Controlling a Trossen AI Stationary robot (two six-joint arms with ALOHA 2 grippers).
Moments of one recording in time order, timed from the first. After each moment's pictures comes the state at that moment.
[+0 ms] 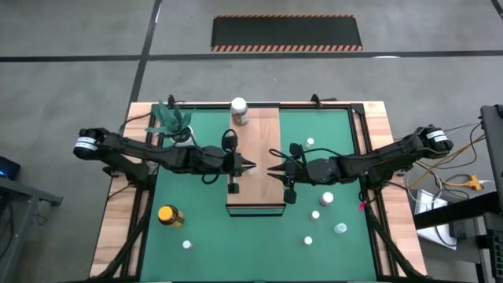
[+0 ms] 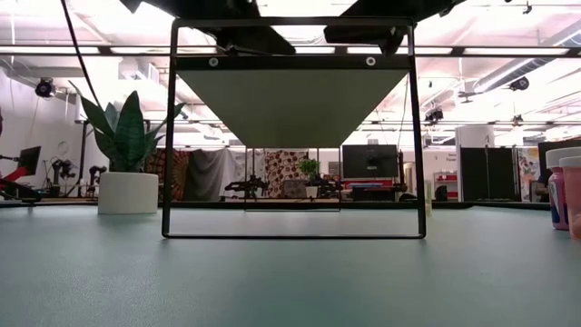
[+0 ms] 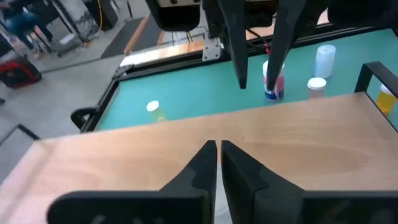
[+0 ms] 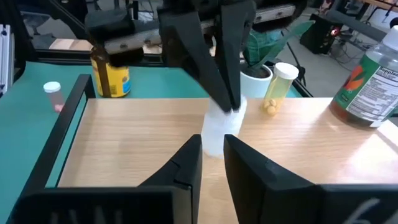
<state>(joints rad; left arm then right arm) -0.09 1.37 0.93 0.07 -0.24 0.16 0.22 1.35 0.85 0.16 0.37 0.01</state>
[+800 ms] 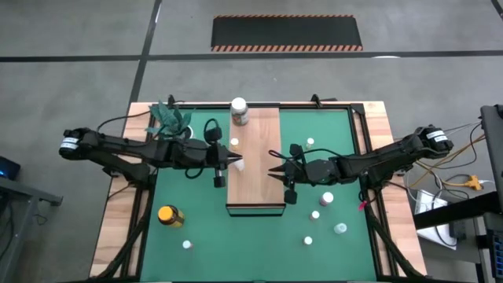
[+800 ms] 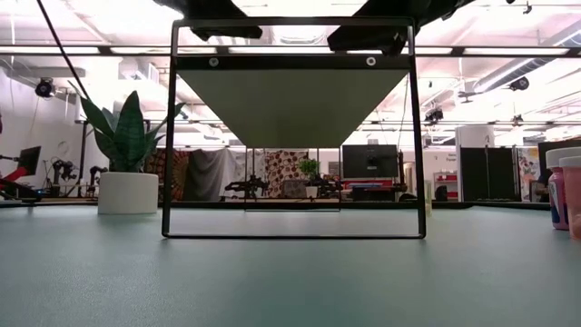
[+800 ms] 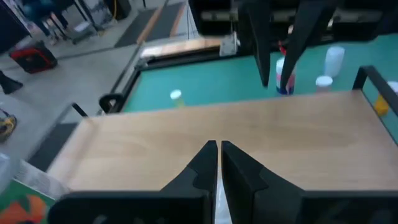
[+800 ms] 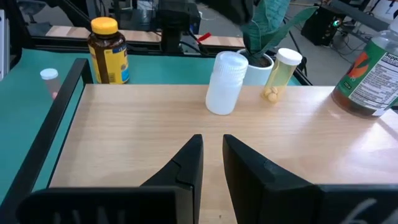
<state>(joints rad) -0.09 1.18 0.94 -0.14 -0.30 0.13 0.22 1.35 0.85 0.12 0.37 0.02</state>
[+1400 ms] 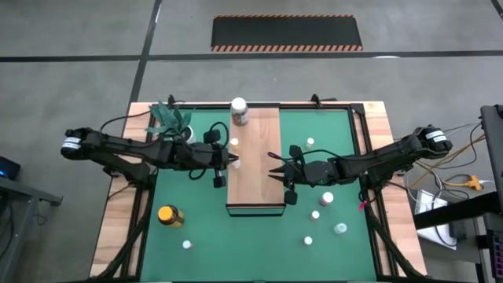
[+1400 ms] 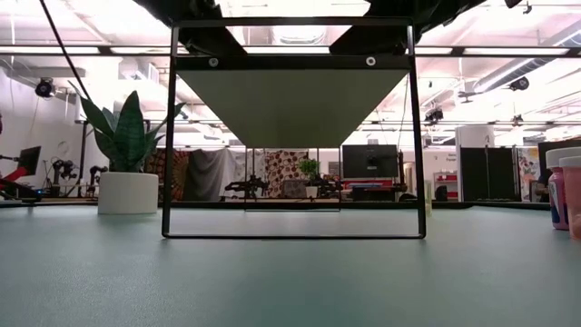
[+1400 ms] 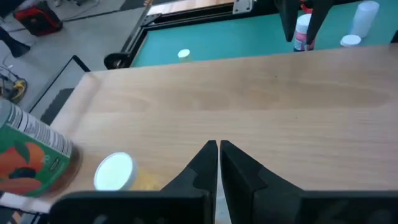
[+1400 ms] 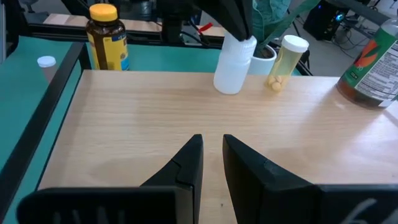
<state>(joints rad) -0.08 1.21 0.94 -0.26 -0.35 0.06 0.23 1.36 0.83 0.11 0.36 0.02</state>
